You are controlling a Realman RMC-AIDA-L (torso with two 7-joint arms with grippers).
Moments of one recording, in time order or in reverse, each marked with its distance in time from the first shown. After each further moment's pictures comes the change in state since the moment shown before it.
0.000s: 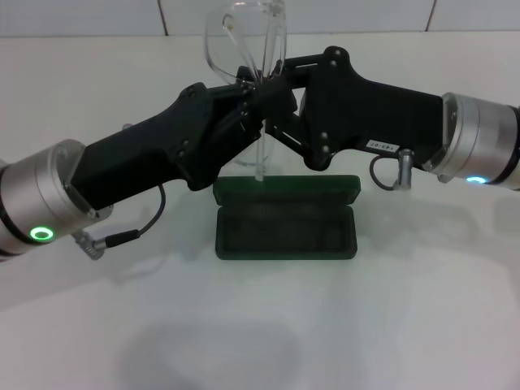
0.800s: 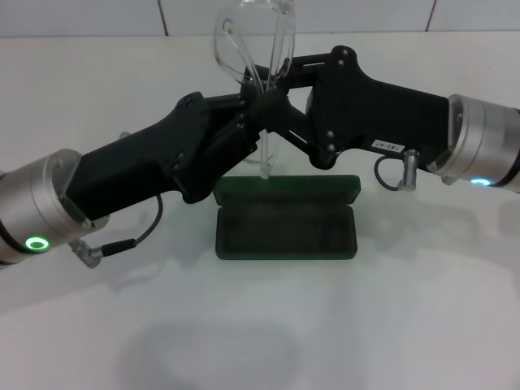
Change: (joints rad) left arm 0.010 0.001 0.005 -0.006 0.004 0.025 0.013; right arm -0.011 0.000 0.004 0.008 0.011 -0.004 -0.009
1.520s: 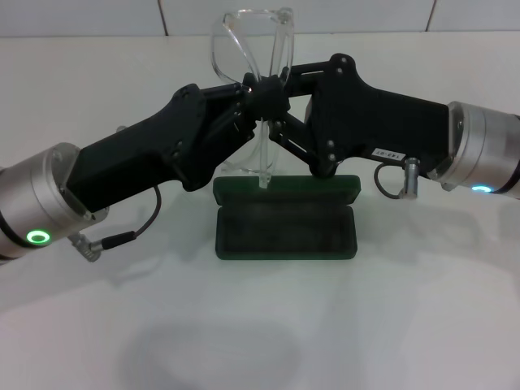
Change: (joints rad) left arm -0.001 -0.002 -0.014 -0.003 -0.005 -0.023 0.000; right arm -0.010 0.000 -0.017 -0.008 0.002 -0.013 0.000
